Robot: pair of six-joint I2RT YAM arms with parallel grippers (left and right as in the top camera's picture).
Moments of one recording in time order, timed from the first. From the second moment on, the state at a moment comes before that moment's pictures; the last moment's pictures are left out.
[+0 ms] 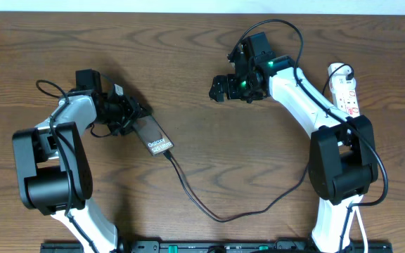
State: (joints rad) left arm 0.16 1.95 1.12 -0.58 0.63 -0.48; right arm 0.36 2.06 1.59 -0.70 -0.37 0.27
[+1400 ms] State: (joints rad) left arm 0.16 1.94 1.13 -0.69 0.60 -0.48; right arm 0.36 2.06 1.59 -0.70 -0.37 0.27
